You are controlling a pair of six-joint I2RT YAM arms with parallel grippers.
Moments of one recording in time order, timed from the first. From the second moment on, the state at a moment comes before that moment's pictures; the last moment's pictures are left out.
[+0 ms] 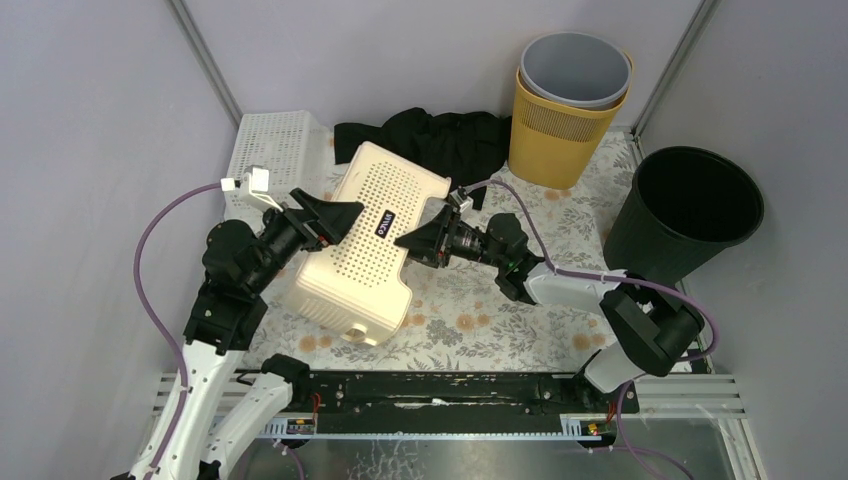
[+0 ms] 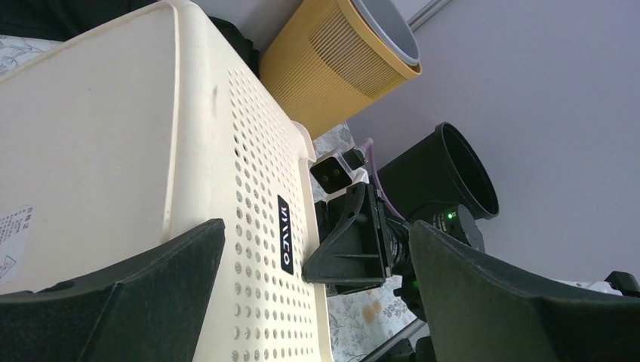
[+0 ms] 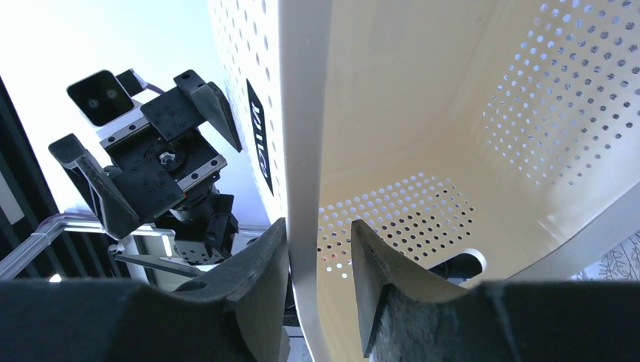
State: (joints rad) left arm -0.30 0.66 0.93 -0.31 0.24 -0.74; right arm 0.76 1.55 0.72 0.89 -0.52 1.54
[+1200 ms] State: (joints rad) left arm -0.30 0.68 0.92 -0.31 0.34 -0.77; right arm 0.71 1.29 0.63 0.57 -0.51 1.41
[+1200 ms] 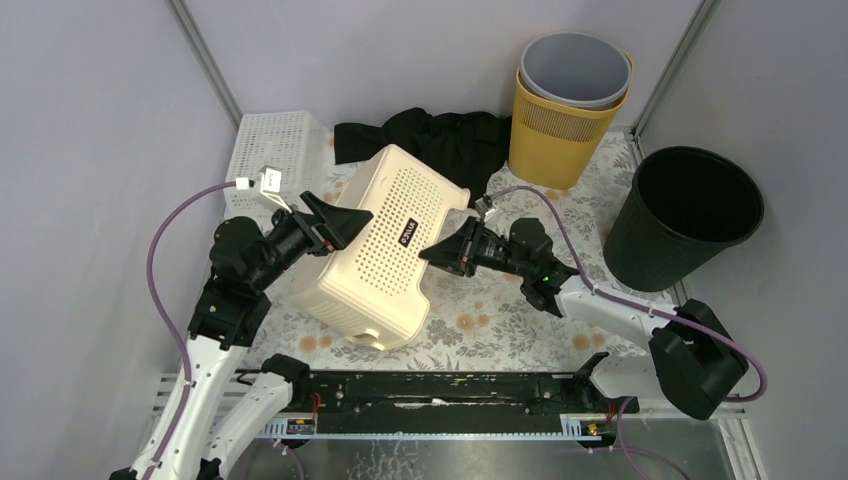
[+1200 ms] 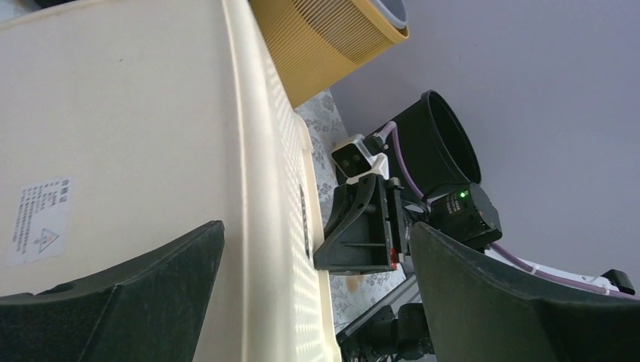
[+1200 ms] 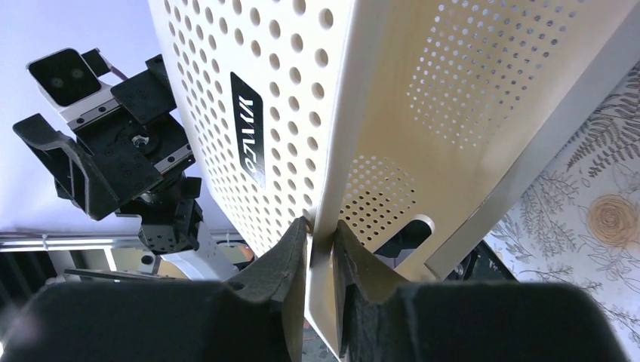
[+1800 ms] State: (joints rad) left arm -0.30 0.68 0.91 -0.36 0.34 -0.77; right arm 0.67 1.20 0.51 0.50 -0.49 1.36
